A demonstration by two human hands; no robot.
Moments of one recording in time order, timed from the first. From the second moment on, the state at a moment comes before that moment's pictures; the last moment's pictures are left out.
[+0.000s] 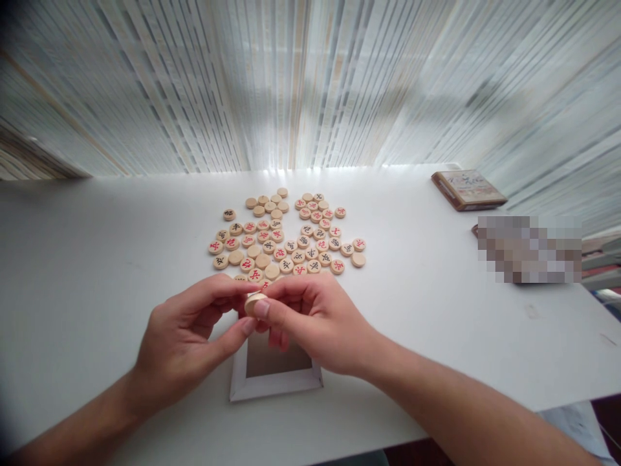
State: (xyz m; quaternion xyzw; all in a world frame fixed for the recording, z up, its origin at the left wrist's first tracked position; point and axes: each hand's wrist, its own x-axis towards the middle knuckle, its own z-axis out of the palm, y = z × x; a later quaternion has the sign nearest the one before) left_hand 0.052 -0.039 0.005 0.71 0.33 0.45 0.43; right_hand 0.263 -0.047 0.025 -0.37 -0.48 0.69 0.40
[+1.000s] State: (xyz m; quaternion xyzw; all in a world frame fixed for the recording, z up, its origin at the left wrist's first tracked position) left_hand 0.047 -0.029 0.014 0.67 0.46 0.46 0.36; right_hand 0.269 -0.044 0.009 -0.40 -0.80 0.22 0.40
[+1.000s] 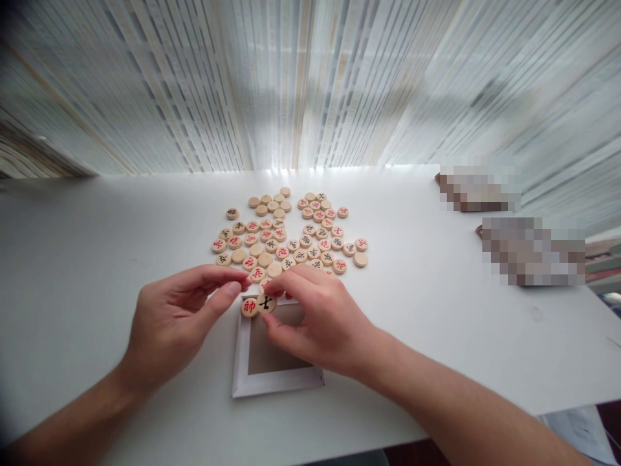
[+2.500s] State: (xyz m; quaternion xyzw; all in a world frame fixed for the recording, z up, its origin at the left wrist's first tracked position) left_hand 0.043 -0.019 0.004 0.69 0.51 0.41 0.31; right_hand 0.277 -0.036 0.004 -0.41 -0.83 0.09 0.37
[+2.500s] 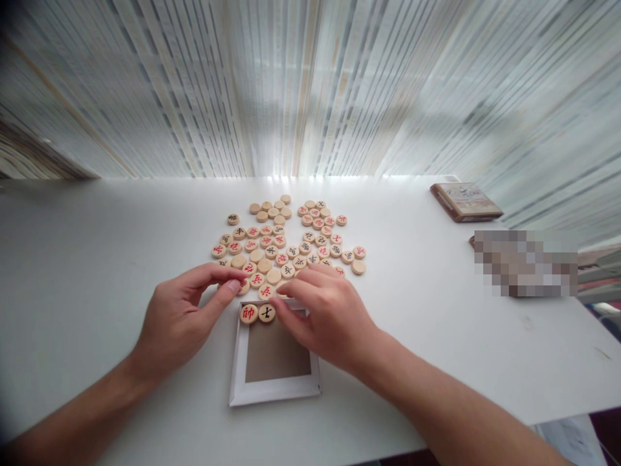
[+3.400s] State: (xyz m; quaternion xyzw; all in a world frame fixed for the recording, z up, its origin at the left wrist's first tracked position) left_hand 0.024 0.003 0.002 0.69 0.56 0.40 0.25; right_hand 0.353 0.037 -0.012 -0.70 -0.63 0.05 0.34
